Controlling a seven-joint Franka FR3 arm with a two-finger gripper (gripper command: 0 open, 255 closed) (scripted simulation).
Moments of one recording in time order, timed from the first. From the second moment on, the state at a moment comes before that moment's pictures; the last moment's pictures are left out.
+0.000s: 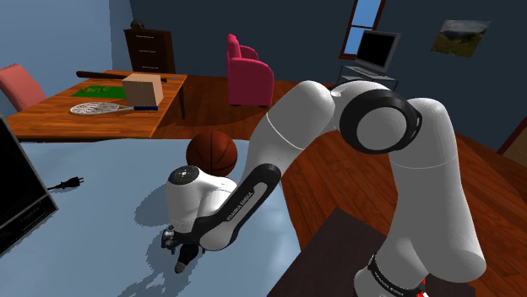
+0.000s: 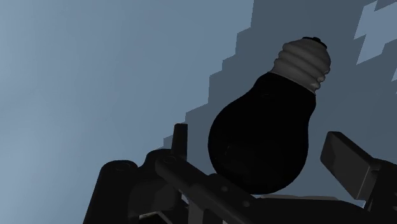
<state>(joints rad) 0.41 0.54 0.17 -2.03 -0.26 2.63 1.50</state>
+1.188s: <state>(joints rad) 0.40 0.49 0.18 -2.04 -0.24 2.59 1.48</state>
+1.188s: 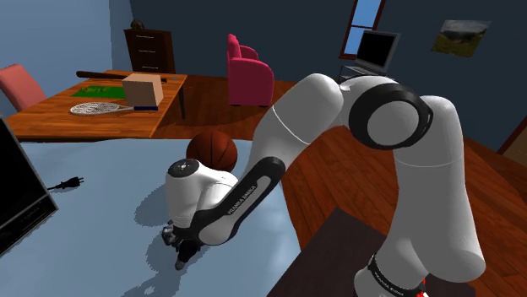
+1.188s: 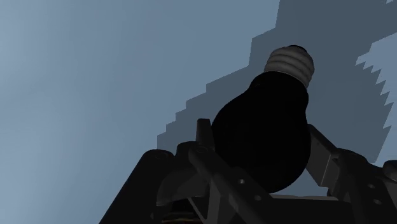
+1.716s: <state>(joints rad) 0.39 0.42 0.20 -2.04 -0.21 2.52 1.46</state>
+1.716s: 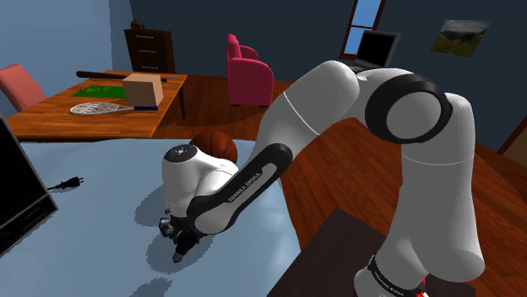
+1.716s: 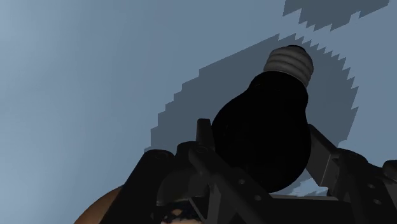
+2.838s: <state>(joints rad) 0.36 0.26 0.24 -2.00 -0.14 2.33 1.40</state>
